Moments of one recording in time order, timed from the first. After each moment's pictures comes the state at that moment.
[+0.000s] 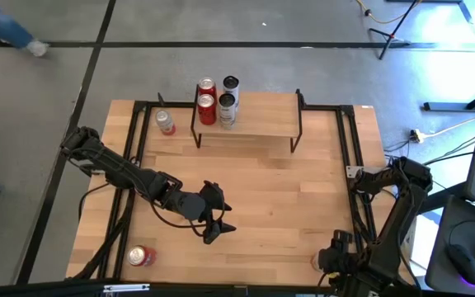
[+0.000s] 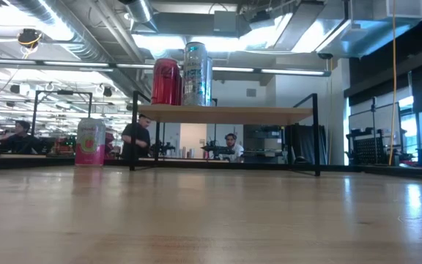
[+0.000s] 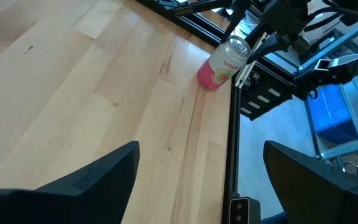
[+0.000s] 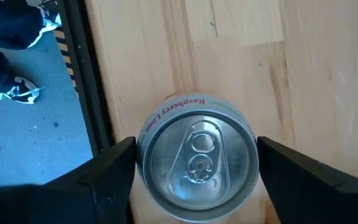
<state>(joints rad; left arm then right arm) -0.45 1.51 1.23 -0.29 -0.27 -0.78 1.10 1.75 1.41 -1.16 0.18 1.26</state>
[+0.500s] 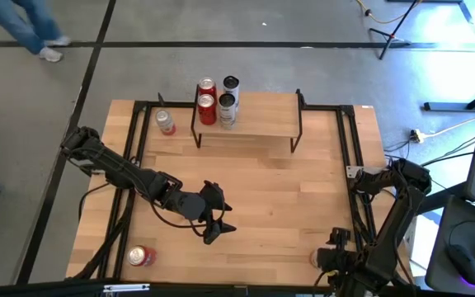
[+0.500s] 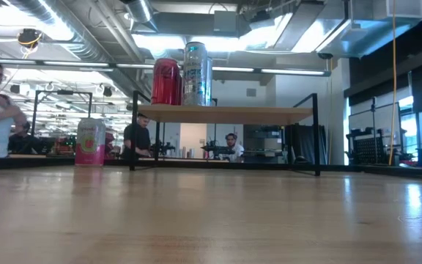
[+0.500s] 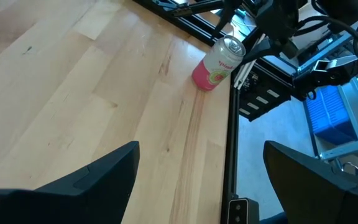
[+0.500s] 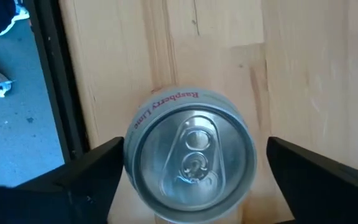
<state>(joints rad) -0.45 1.51 1.23 -0.29 -0.27 -0.78 1.09 1.75 1.41 -1.21 0.19 1.21</state>
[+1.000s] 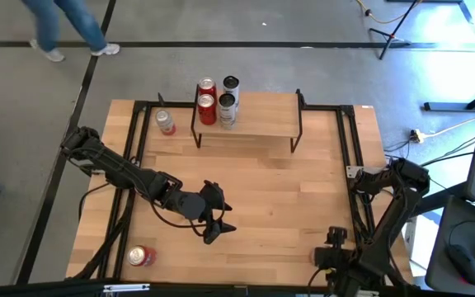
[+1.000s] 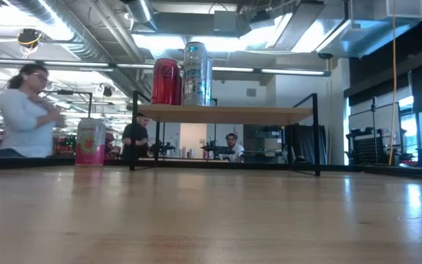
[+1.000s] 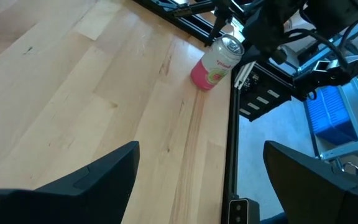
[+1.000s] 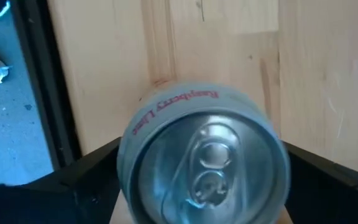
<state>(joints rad) -0.45 1.51 1.23 -0.29 -0.27 -0.78 1.08 1.75 1.33 -1.13 0.14 1.17</state>
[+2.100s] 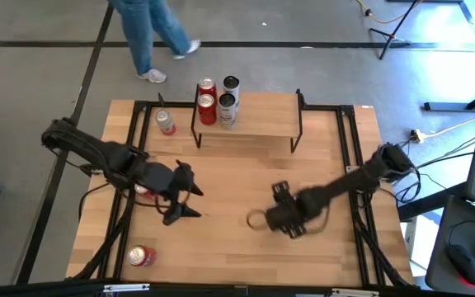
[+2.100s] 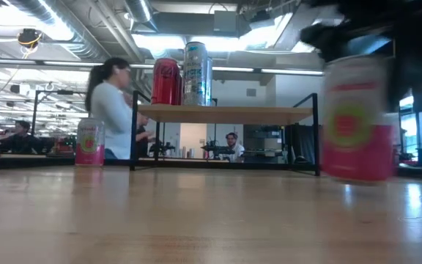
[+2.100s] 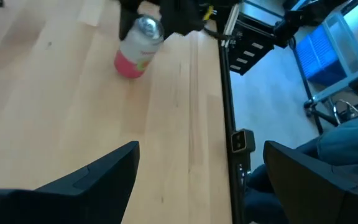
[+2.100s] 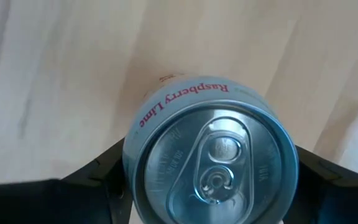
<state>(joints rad) -0.40 1.20 1.23 -0.67 -0.08 -0.59 0.44 1.74 1.34 -1.02 0.19 0.05</state>
